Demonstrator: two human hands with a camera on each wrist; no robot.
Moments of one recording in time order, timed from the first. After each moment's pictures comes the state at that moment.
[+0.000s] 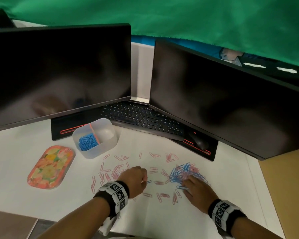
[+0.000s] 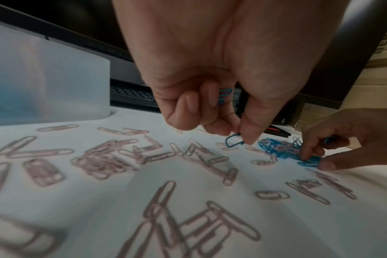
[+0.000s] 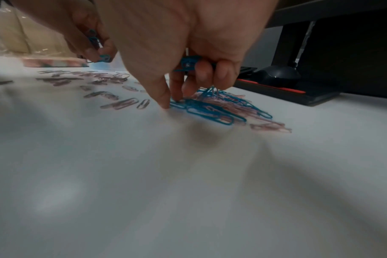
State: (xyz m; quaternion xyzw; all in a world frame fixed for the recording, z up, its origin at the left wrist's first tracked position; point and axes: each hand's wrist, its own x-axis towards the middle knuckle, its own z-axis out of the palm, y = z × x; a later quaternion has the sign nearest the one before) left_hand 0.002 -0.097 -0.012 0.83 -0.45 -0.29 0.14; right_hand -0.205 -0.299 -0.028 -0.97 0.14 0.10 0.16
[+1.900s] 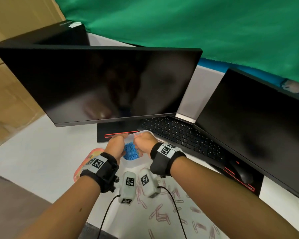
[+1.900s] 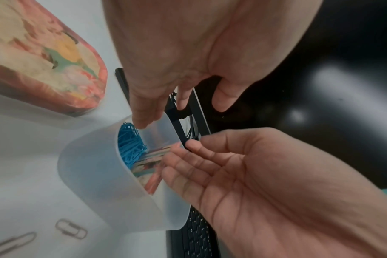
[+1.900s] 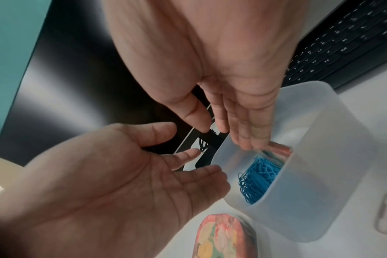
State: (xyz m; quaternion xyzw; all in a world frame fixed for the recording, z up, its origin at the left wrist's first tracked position) left_hand 0.168 -0.014 0.075 0.67 0.20 -0.26 0.67; right_hand 0.149 -0.121 0.077 -0.79 0.27 0.16 0.53
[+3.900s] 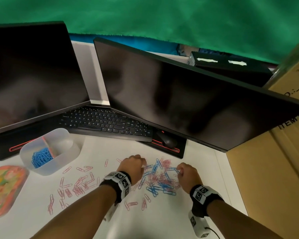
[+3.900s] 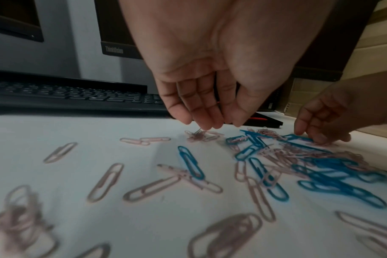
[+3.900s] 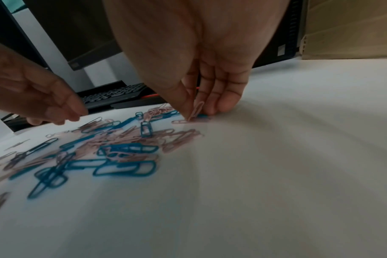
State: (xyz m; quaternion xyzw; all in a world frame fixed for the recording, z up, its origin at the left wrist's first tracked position) left_hand -0.027 -0.228 -0.011 0.82 -0.53 -0.20 0.08; right_hand -0.220 -0.378 -0.034 -0.85 0.46 0.03 0.27
